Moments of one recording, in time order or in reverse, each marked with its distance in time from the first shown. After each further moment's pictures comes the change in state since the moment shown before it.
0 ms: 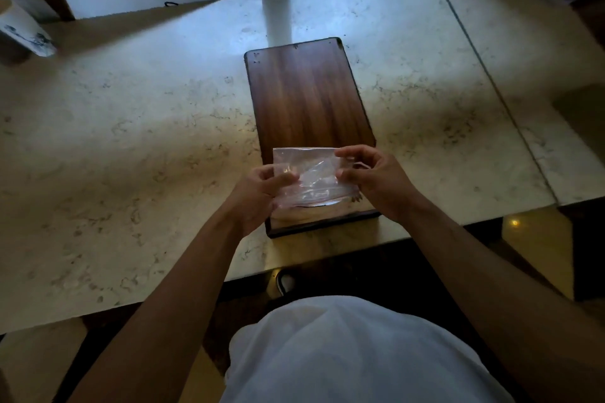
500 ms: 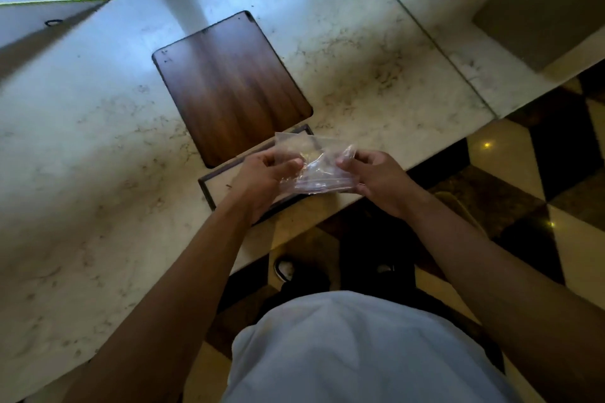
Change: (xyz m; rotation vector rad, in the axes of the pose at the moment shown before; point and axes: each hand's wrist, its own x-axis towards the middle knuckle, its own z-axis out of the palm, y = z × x) left_hand 0.033 -0.025 0.087 0.314 -0.110 -0.067; right_hand -0.066 0.054 -0.069 0.312 0.211 0.163
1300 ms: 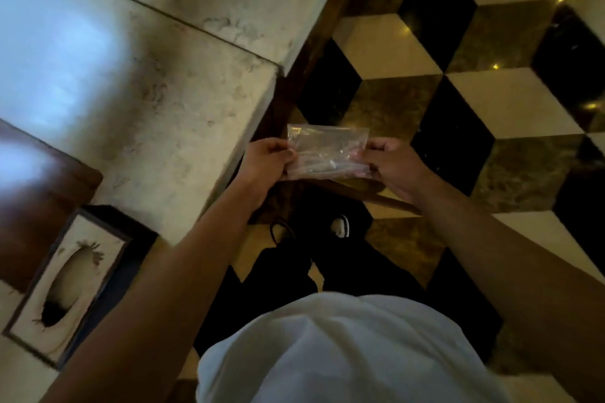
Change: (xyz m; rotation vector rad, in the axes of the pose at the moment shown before) left_hand 0.089 -0.079 0.371 0.566 -0.186 -0.121; right_hand -0.136 0.081 -0.342 0.268 0.576 0.085
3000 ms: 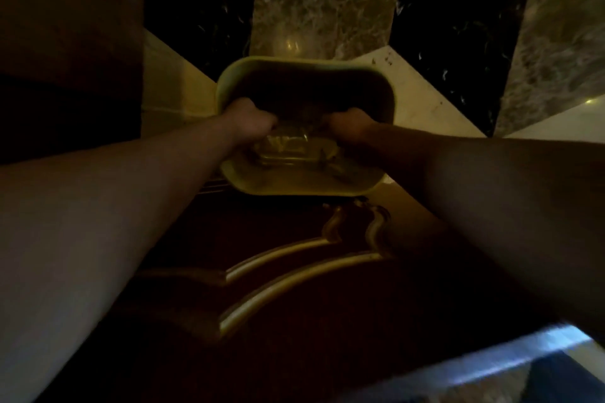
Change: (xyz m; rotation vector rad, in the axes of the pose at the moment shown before) left_hand 0.457 -0.260 0.233 0.903 -0.349 -0.173; right_hand 0.414 0.297 -0.120 -0.135 0.253 0.435
